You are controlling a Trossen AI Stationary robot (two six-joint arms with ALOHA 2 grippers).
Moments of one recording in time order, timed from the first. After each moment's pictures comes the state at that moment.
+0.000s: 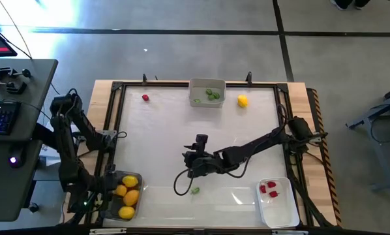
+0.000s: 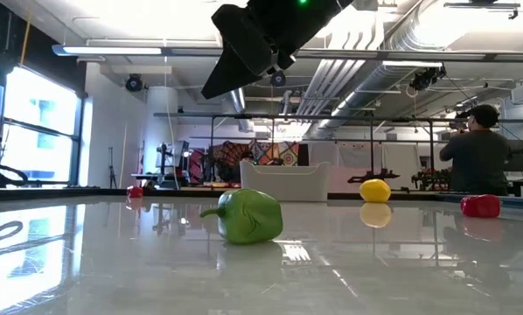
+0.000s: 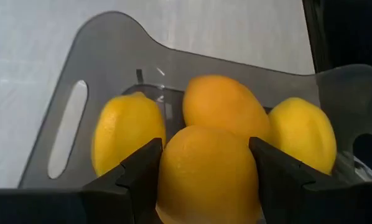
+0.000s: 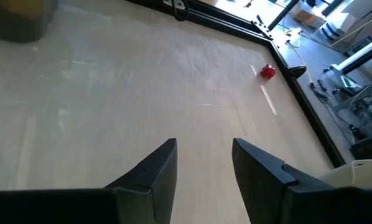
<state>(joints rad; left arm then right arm) -1.44 1.28 0.70 -0.76 -0.62 -1.42 0.33 1.97 1.41 -0.13 0.71 -0.03</state>
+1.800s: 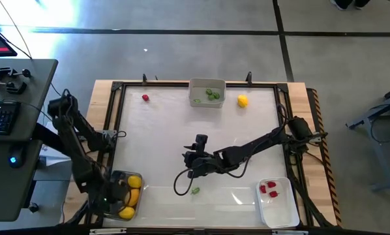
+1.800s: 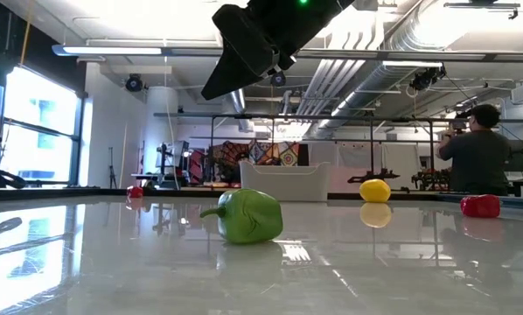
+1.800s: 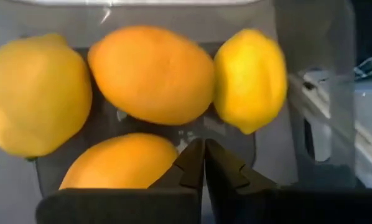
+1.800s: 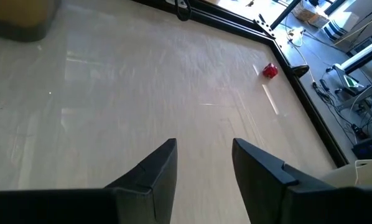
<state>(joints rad) -1.17 1.30 0.76 -0.66 -0.09 -0.95 0.32 1.97 1.41 -0.14 0.70 -0.03</state>
